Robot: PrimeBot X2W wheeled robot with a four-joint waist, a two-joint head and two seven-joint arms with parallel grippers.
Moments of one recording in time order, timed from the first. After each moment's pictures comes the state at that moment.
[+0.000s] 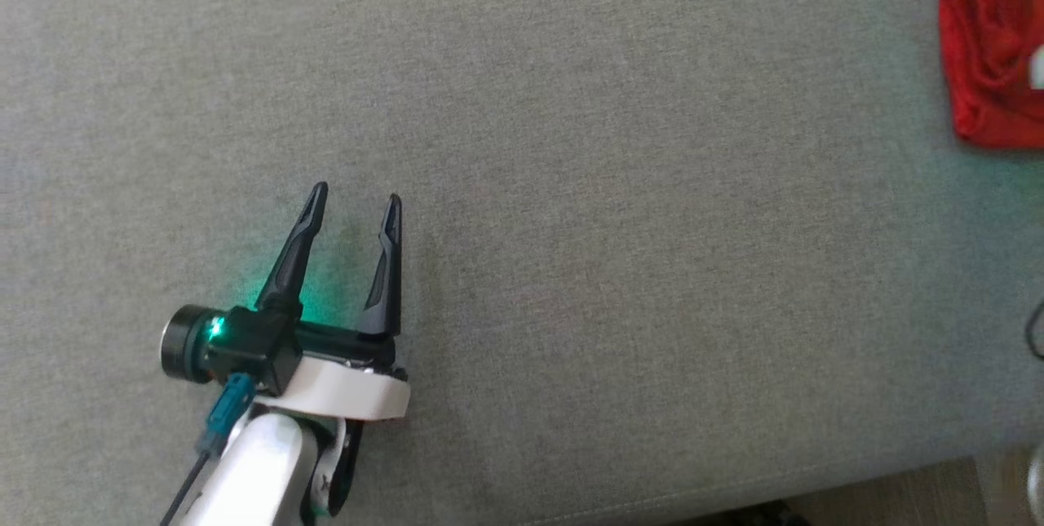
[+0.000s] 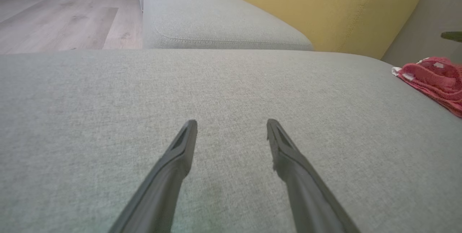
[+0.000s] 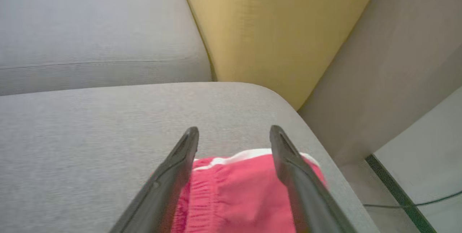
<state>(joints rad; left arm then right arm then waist) -0.20 0.22 -0.42 0.02 -0.31 0.12 -0.14 -0.84 -0.30 -0.24 0.65 0.01 0.12 0.14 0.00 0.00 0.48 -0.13</state>
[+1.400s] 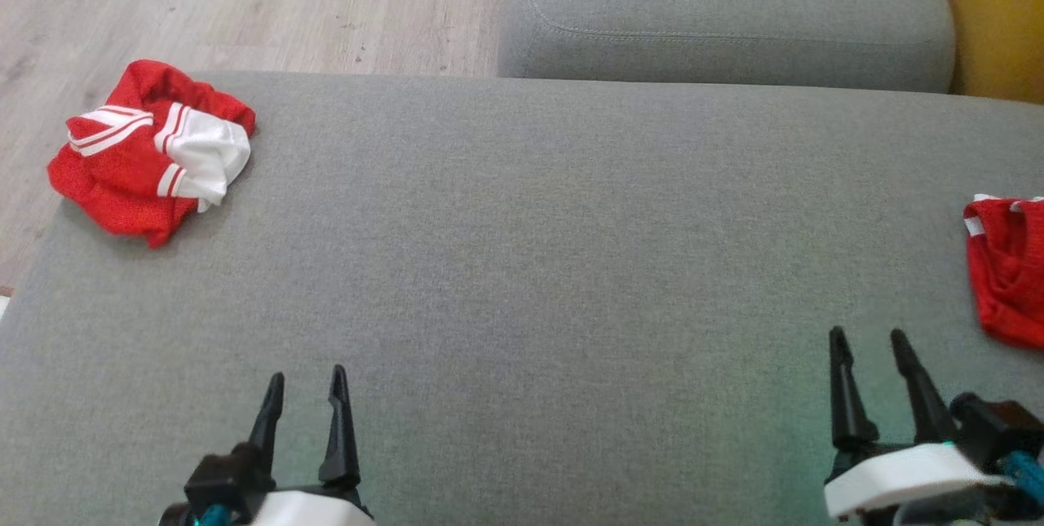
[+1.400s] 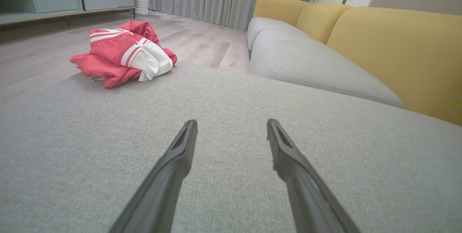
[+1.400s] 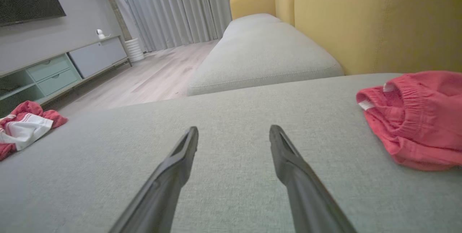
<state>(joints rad) 0.05 0.18 -0.34 0.24 -0.47 0.13 -0.23 0.11 -0.04 -0.05 0.17 0.23 0.12 -0.14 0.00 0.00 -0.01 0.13</state>
